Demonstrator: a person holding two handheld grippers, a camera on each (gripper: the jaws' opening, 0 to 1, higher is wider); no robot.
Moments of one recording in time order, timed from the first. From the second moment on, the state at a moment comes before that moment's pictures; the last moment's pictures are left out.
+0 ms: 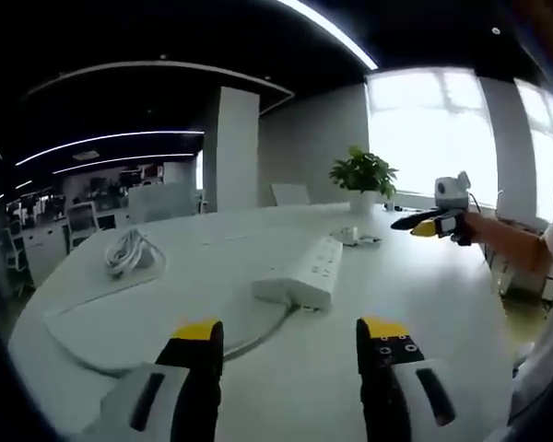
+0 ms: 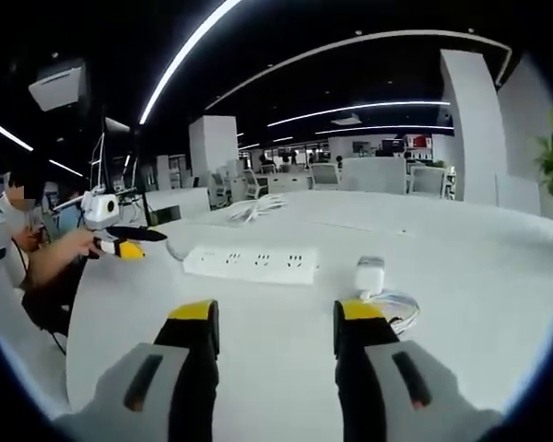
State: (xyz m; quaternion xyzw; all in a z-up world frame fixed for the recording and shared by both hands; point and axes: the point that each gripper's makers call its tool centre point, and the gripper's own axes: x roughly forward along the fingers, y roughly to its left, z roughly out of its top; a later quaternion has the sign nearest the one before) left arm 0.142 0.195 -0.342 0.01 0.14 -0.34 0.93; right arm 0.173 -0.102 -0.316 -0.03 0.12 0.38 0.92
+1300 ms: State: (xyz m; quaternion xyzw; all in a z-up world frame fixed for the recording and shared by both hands) left arm 0.159 0.181 -0.354 -0.01 0.14 -0.36 0.92; right arm 0.181 -0.103 -0.347 0.03 0.14 0.38 0.91
